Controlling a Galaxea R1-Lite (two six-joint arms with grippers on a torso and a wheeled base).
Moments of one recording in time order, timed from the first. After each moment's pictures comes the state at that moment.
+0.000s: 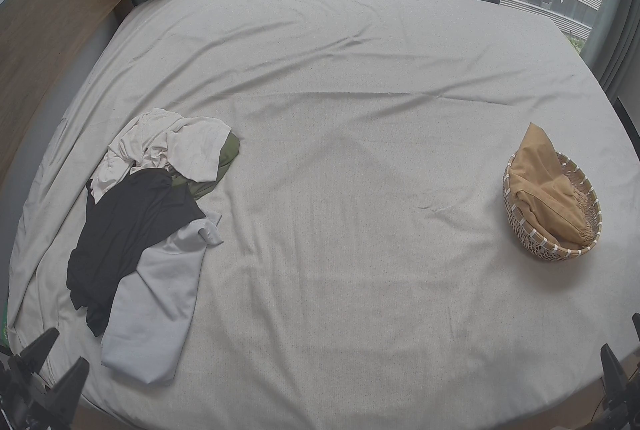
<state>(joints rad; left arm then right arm) -0.15 0.28 -0.02 -0.23 -0.17 -0.29 0.02 0.06 -0.05 -0.05 0.08 0.05</state>
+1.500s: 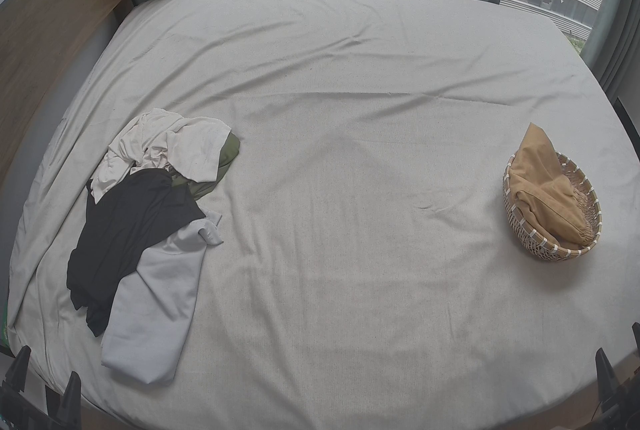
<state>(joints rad) 0.00 0.01 -0.02 0.00 0.00 0.00 0.00 0.01 -0.02 0.00 0.02 -0.01</state>
